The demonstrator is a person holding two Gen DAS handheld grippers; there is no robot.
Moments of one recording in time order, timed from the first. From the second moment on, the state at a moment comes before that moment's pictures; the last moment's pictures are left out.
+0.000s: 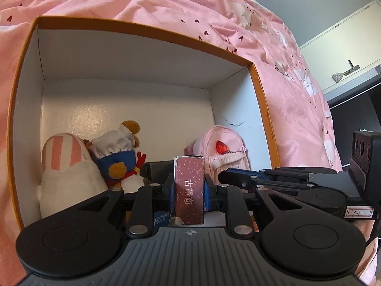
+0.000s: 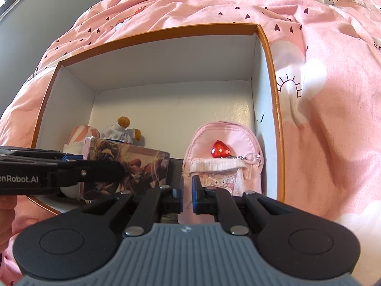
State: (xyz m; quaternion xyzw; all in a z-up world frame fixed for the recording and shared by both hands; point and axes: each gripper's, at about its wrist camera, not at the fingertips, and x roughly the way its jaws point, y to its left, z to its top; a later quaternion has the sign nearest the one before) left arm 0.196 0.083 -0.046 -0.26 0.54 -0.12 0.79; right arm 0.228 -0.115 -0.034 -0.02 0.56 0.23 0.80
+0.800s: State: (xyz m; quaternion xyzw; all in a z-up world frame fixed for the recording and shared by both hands) left arm 0.183 0.087 -0.058 -0.35 0.52 -0.01 0.78; right arm 0.219 -0.088 -0.057 -0.04 0.59 0.26 0.76
